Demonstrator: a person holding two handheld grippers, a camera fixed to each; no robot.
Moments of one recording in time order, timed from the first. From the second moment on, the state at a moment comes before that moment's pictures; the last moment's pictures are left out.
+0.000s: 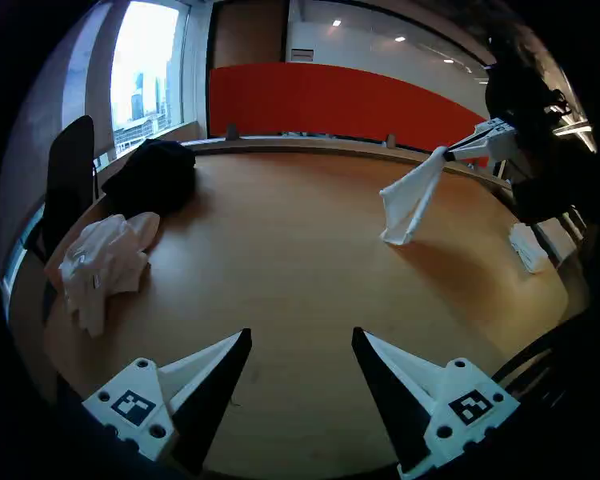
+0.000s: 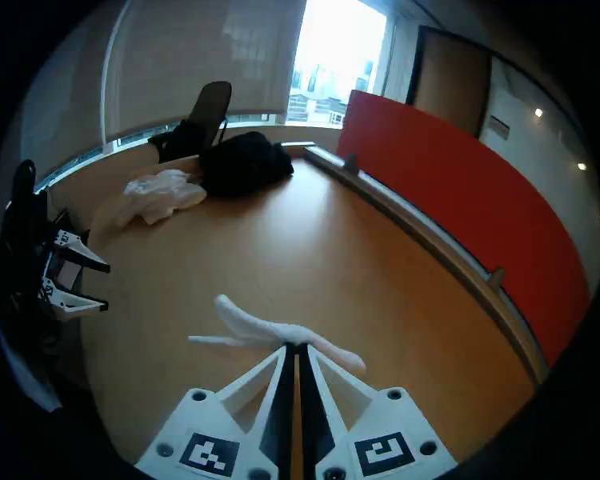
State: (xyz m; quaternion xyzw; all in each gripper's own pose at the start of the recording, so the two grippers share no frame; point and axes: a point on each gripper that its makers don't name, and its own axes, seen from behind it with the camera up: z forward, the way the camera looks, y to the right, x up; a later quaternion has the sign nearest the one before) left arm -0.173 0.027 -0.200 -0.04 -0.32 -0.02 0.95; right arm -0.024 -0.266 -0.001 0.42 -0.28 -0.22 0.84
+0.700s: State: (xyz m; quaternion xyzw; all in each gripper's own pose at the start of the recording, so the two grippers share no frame) left arm -0.163 0.028 -0.188 -0.05 -0.31 -0.02 0.95; right arm 0.012 -0.200 0.013 0.40 -0.28 -0.20 0.85
